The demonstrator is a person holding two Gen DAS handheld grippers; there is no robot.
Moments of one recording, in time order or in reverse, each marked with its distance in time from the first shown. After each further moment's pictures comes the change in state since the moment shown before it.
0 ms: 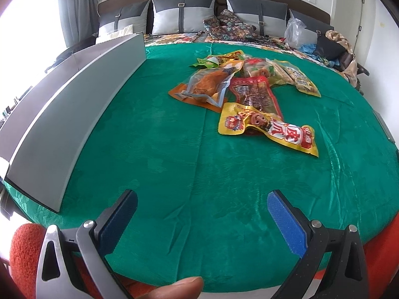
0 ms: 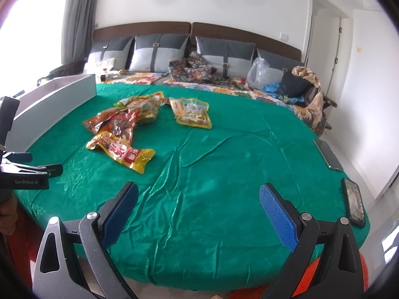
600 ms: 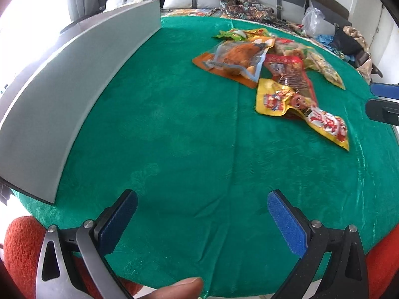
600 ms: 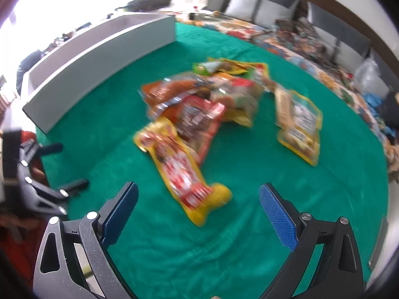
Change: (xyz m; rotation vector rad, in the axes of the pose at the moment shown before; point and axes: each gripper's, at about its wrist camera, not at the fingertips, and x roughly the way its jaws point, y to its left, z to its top) left arm 0.040 0.036 -0.005 -0.083 0.150 0.001; right arm 0.131 0.083 0.107 -0.368 0.359 0.479
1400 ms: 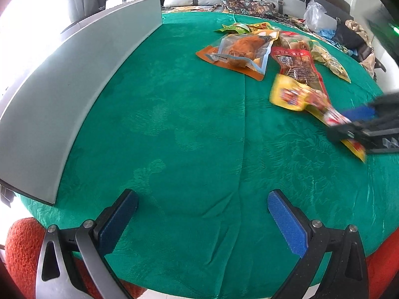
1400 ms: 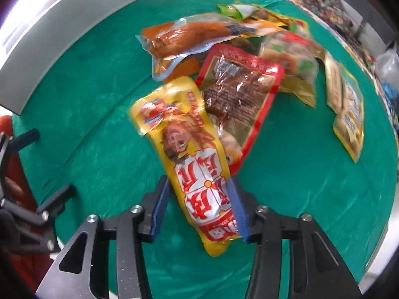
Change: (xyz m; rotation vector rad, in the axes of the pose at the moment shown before) left arm 0.008 0.001 0.000 0.030 0.005 0.028; right arm 0.085 0.022 0.011 -0.001 0.318 -0.010
